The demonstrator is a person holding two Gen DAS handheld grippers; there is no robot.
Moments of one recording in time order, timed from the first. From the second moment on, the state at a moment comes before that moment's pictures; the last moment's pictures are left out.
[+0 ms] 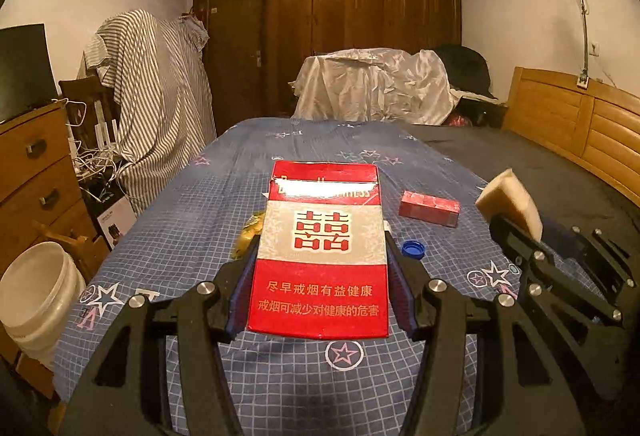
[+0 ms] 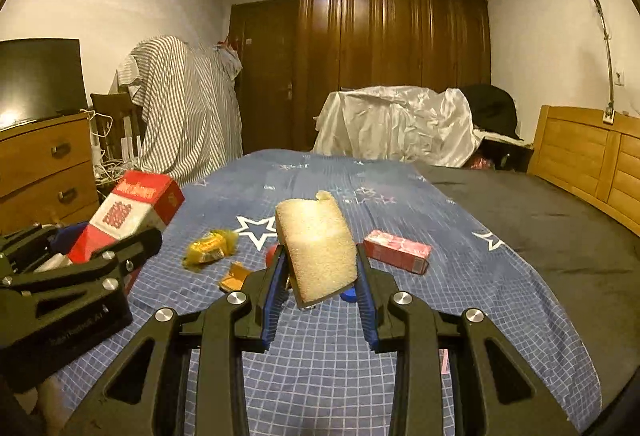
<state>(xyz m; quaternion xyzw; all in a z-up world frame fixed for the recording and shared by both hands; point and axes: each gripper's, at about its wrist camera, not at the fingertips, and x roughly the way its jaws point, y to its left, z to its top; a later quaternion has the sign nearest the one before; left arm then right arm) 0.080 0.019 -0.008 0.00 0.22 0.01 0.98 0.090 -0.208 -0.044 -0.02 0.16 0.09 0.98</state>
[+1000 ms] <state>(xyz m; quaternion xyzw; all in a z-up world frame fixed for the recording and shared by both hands) 0.049 0.195 0.048 -0.04 0.18 0.17 0.97 0.122 -0.015 0.041 -0.04 0.14 0.24 0.96</state>
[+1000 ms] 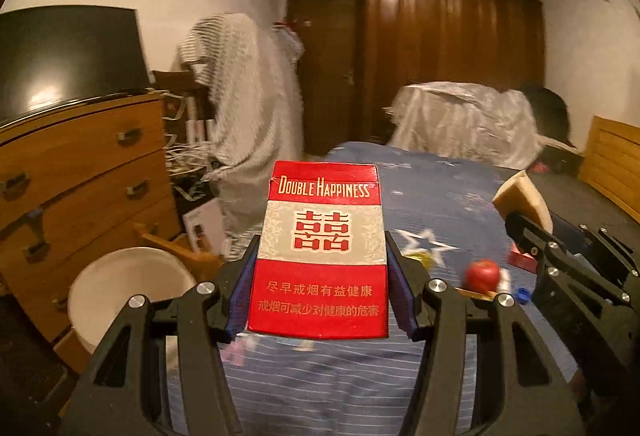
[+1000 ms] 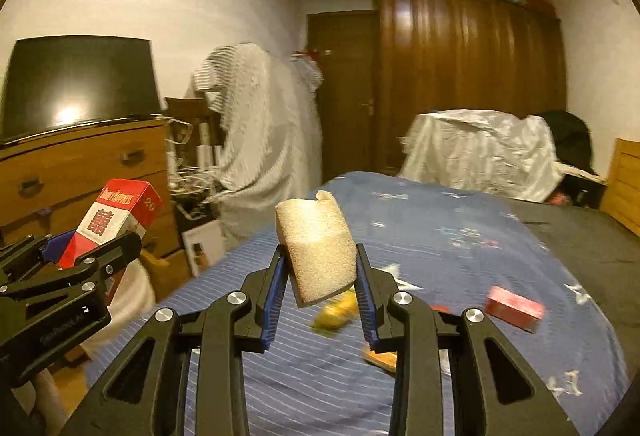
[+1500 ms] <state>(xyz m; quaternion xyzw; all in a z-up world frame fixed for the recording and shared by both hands) 0.014 0.361 0.047 -0.10 0.23 0.28 0.93 0.130 0.228 0.079 -0.08 0.18 0.38 0.90</state>
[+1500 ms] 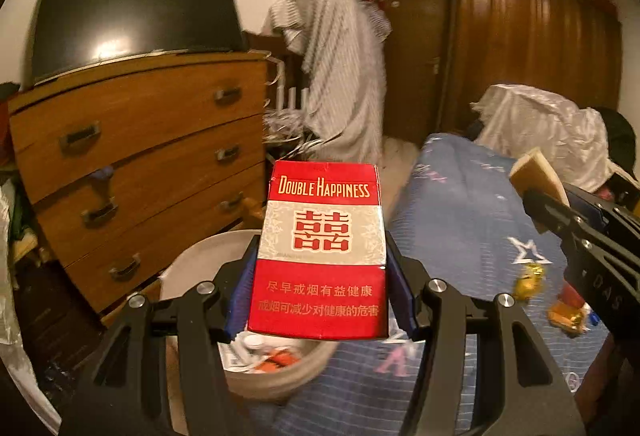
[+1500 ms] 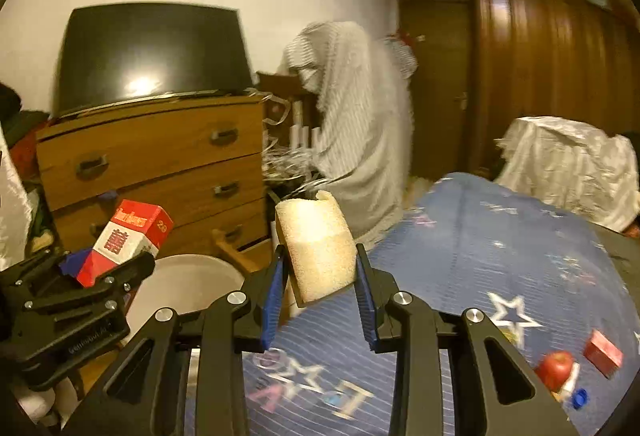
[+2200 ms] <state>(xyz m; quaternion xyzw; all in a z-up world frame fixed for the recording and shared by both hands) 0.035 0.486 -0.011 -0.17 0.34 0.27 0.88 0.218 0.450 0.002 -0.16 0.43 0.48 0.75</state>
